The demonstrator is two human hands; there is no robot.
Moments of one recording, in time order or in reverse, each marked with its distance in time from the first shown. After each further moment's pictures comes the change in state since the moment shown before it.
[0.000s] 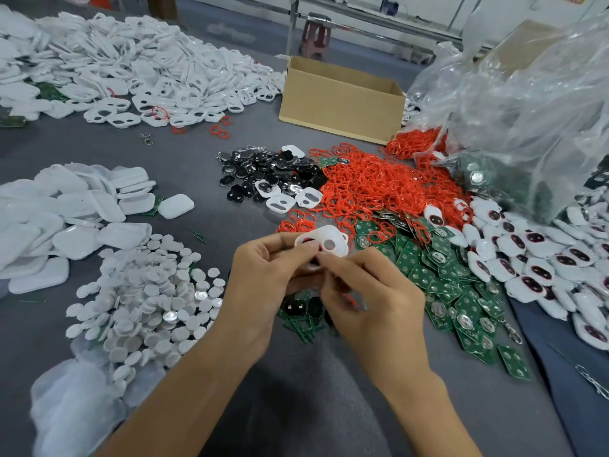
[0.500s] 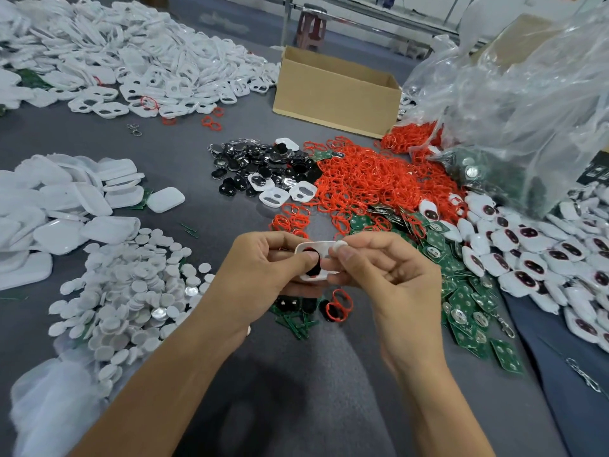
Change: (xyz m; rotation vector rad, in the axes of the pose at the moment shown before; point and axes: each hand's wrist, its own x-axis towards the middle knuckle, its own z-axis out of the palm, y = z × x) left_hand 0.003 0.008 -0.009 0.235 -0.128 -0.080; right_hand 0.012 -0.002 -0.014 1.057 0.010 0.712
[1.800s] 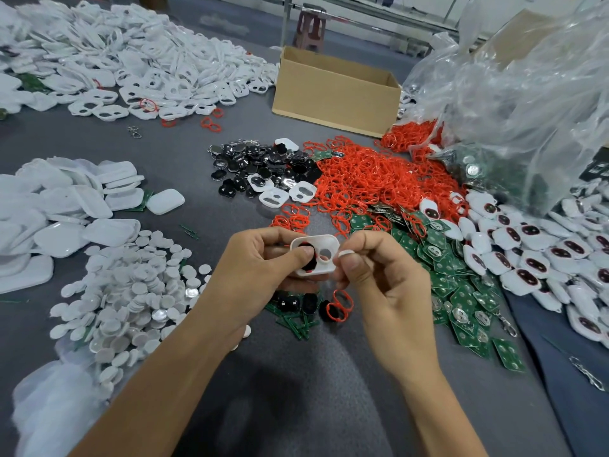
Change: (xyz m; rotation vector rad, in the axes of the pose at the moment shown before) left_hand 0.003 0.000 -0.001 -0.013 0.015 0.042; right_hand -0.004 0.003 -0.001 -0.255 -0.129 -0.143
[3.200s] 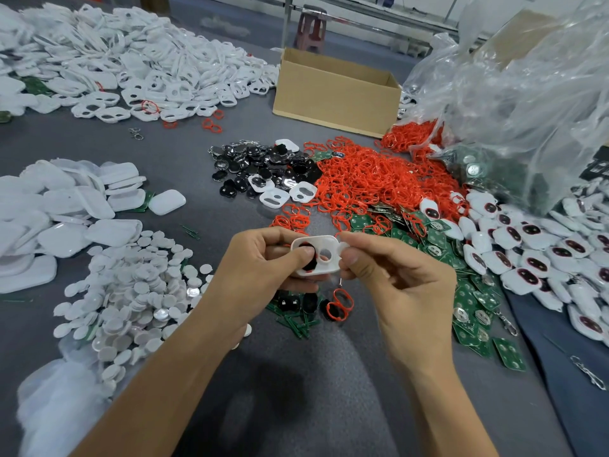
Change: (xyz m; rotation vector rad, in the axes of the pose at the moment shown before) left_hand 0.000 -0.002 0.000 0.014 -0.006 0.016; right_hand 0.002 -0.003 -0.008 -0.008 0.113 -0.066
